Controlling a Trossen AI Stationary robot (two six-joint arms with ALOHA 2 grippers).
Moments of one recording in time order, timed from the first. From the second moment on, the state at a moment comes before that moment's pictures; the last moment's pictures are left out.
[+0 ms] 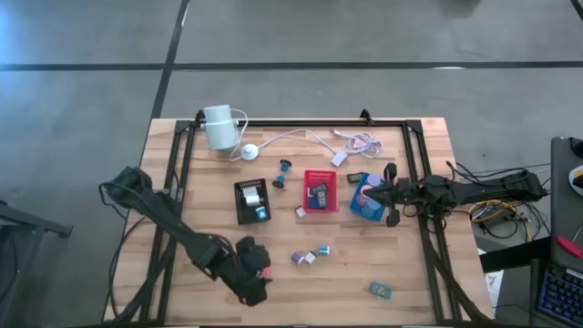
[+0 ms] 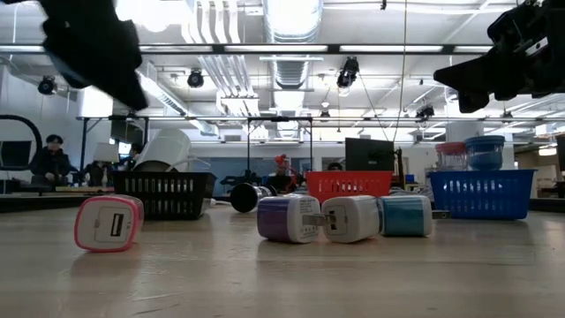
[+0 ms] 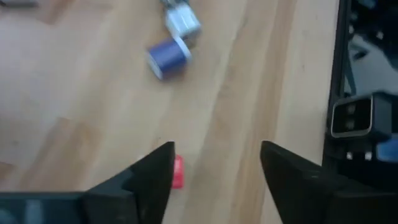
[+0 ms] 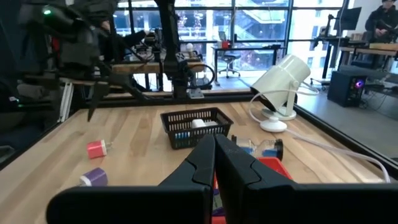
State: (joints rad) left arm -0.66 1.72 1.14 -0.44 -0.33 -0.93; right arm 0.09 0.30 0.01 0.30 0.16 0.05
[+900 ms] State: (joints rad) left arm -0.69 1.90 1.22 -0.63 -0.47 -0.98; right arm 0.09 0.33 0.01 0.29 0.16 0.05
